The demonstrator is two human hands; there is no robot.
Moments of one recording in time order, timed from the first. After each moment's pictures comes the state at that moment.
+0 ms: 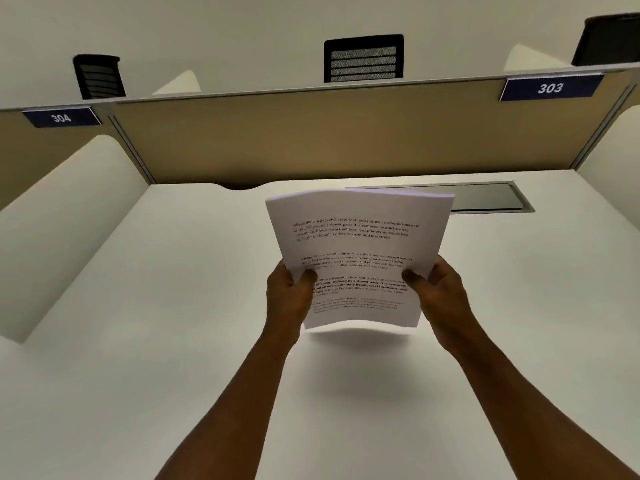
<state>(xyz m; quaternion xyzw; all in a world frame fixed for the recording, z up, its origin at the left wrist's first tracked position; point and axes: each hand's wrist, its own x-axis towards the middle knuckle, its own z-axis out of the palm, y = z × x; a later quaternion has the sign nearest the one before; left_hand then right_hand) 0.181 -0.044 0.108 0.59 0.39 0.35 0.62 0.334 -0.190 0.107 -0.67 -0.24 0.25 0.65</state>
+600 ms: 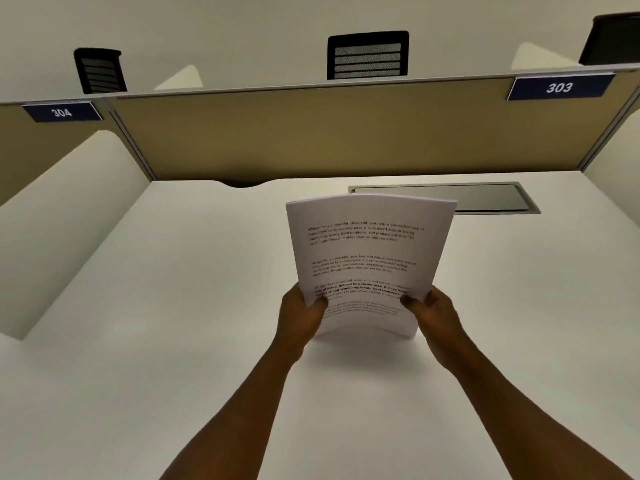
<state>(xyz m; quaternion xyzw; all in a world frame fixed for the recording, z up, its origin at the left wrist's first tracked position) 0.174 -0.044 0.069 0.64 0.40 0.26 0.60 0.337 -0.192 0.063 -0.69 -0.19 0.31 0.62</state>
